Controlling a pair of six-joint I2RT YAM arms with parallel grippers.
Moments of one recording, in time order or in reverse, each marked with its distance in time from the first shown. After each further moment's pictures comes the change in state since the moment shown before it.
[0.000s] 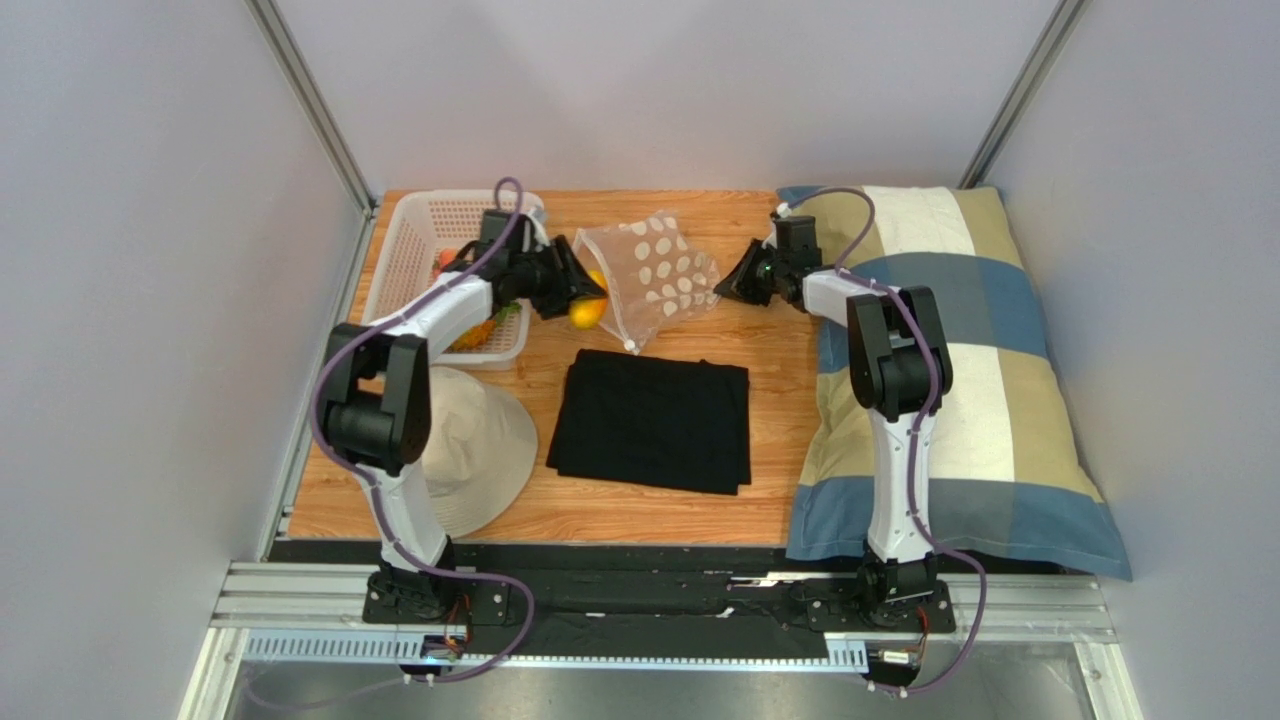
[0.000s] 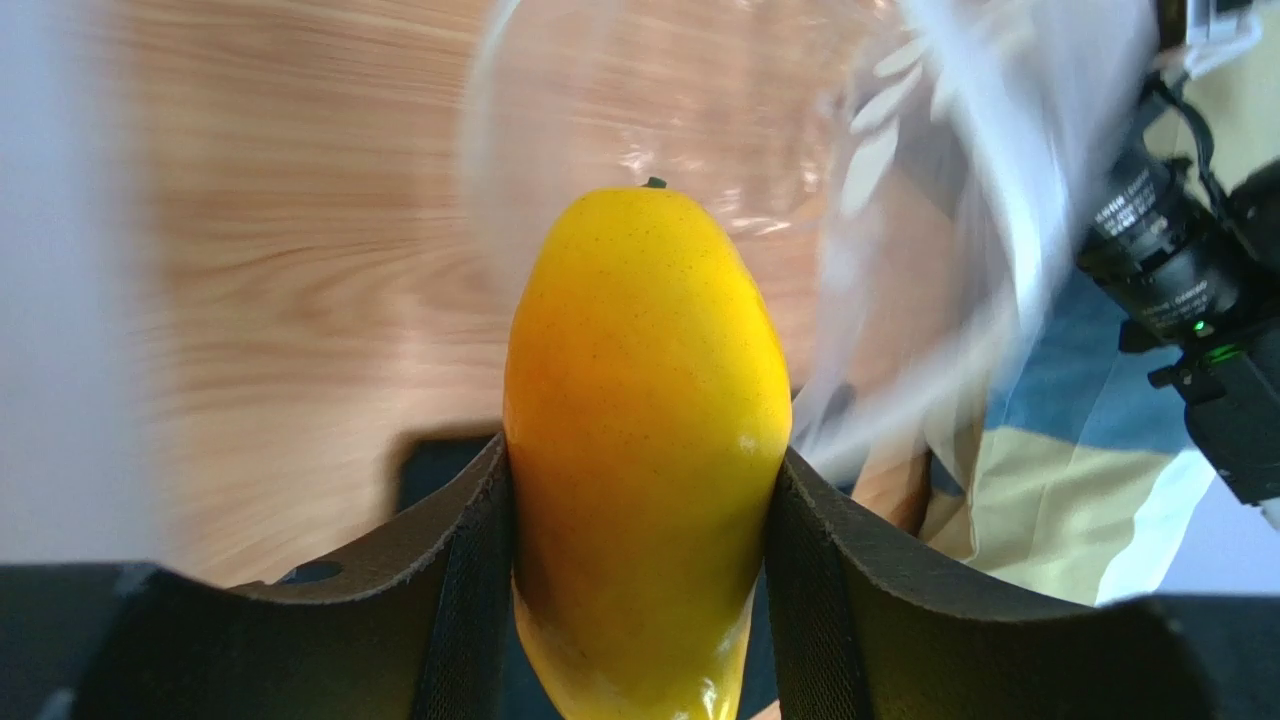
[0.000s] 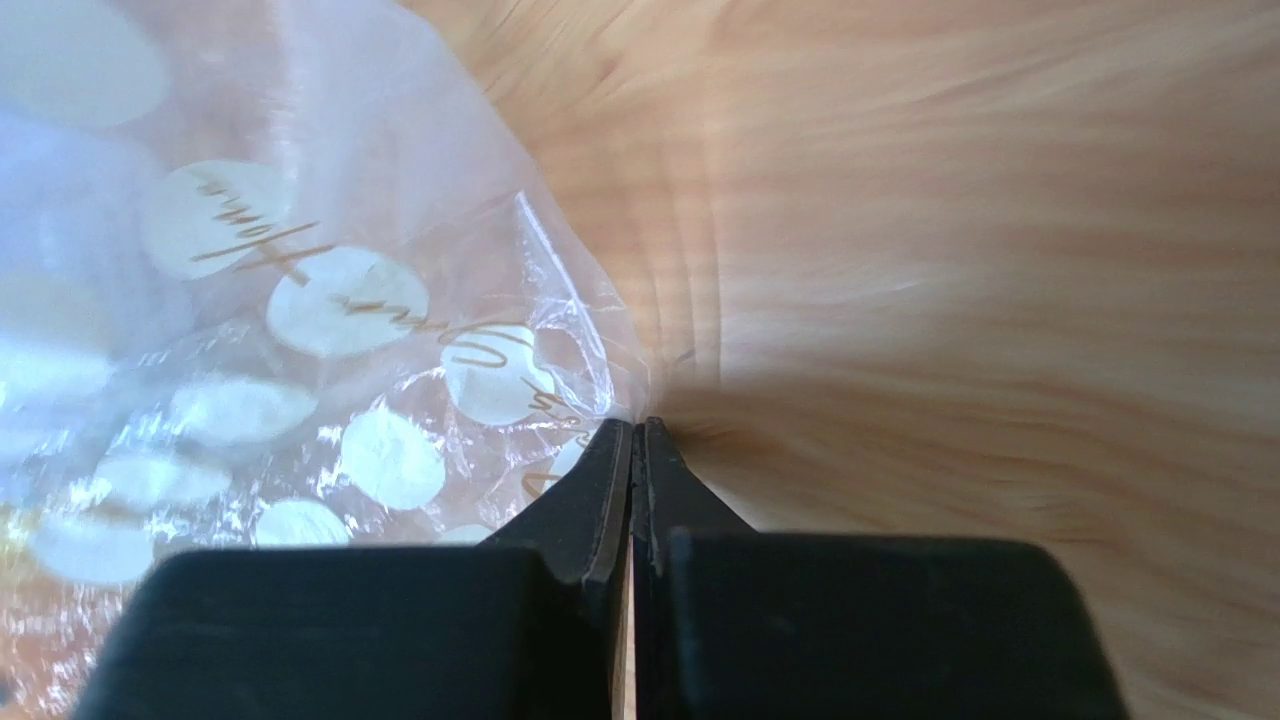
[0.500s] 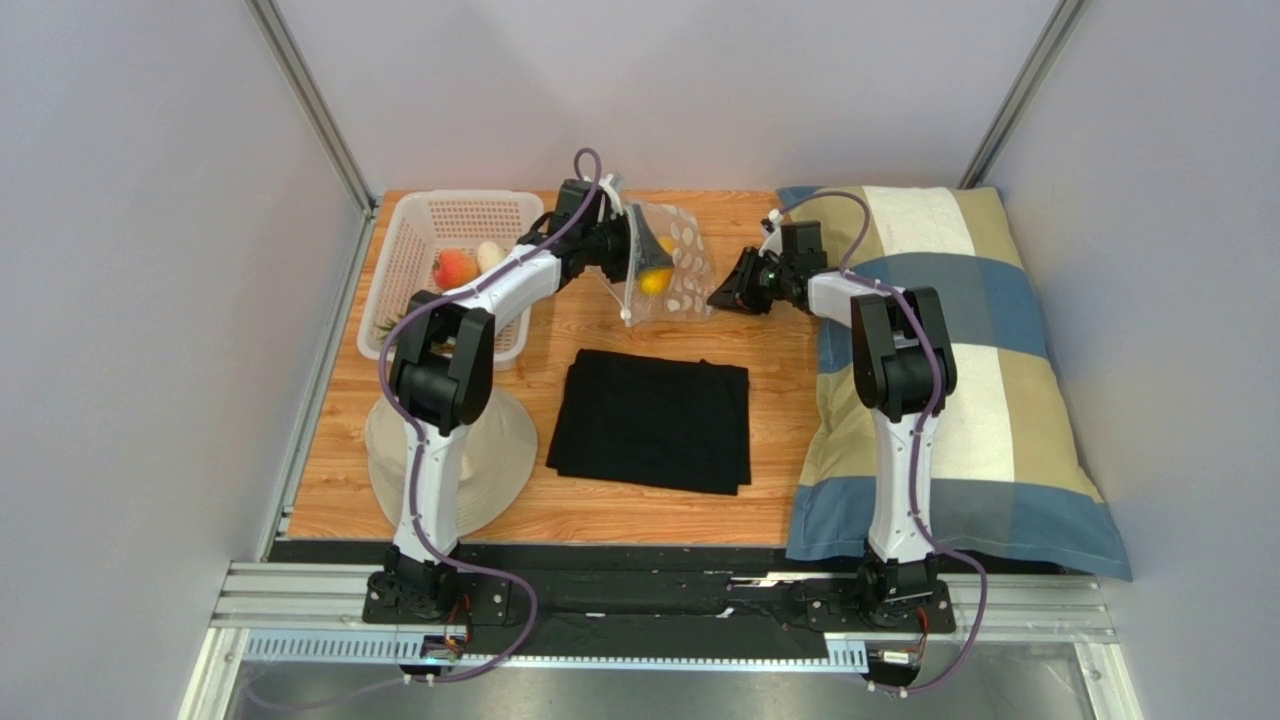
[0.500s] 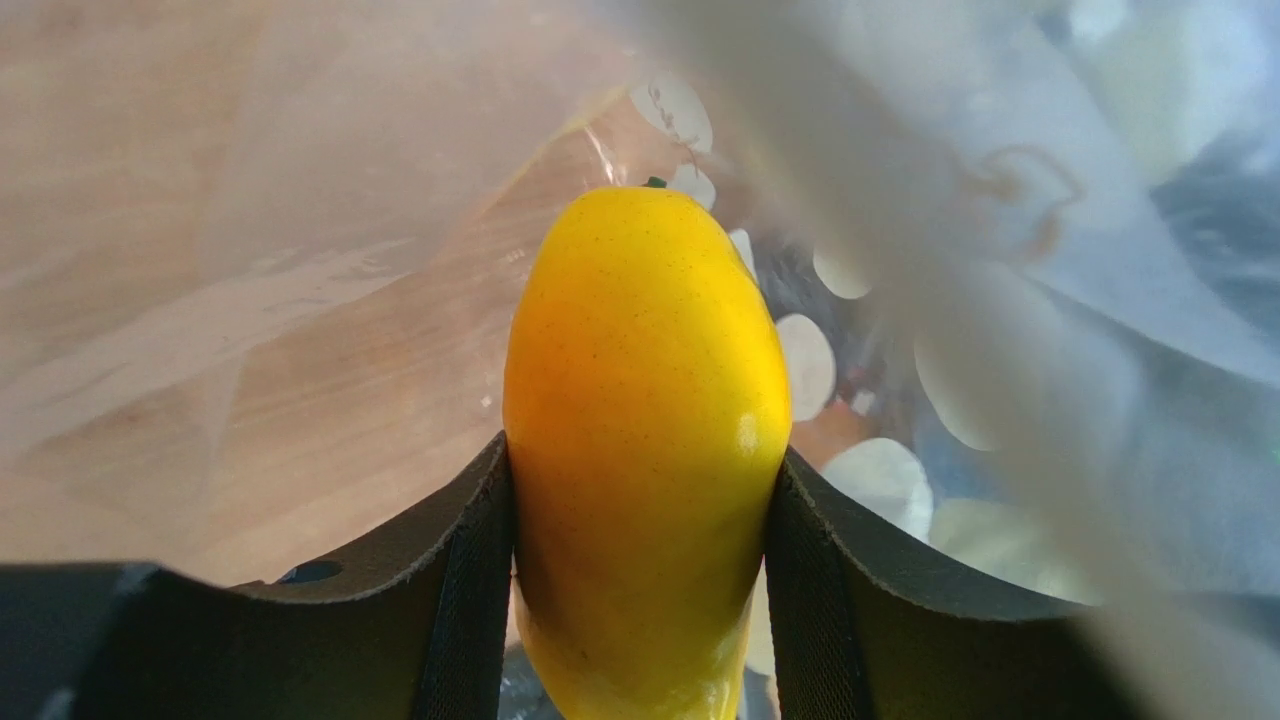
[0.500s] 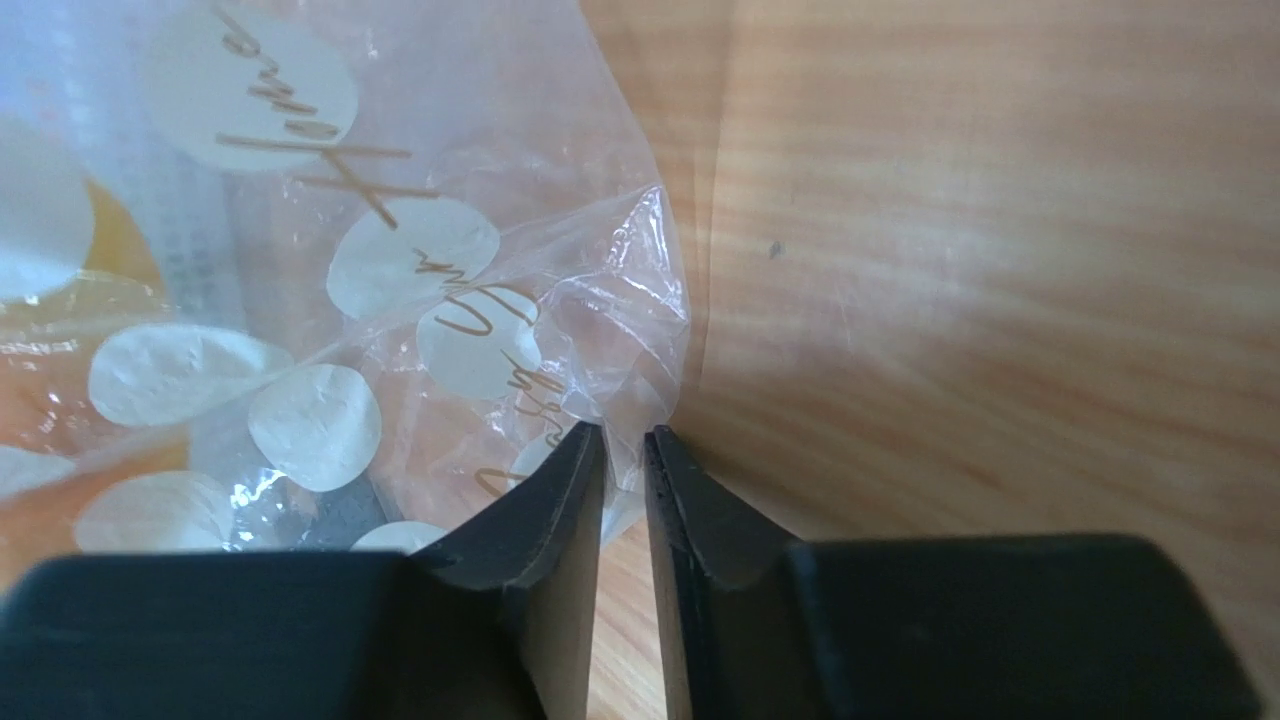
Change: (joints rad) left arm -0.150 0.314 0.409 0.069 -0.019 -0.010; right arm -0.011 -0.020 -0.032 -0.044 -0.175 -0.120
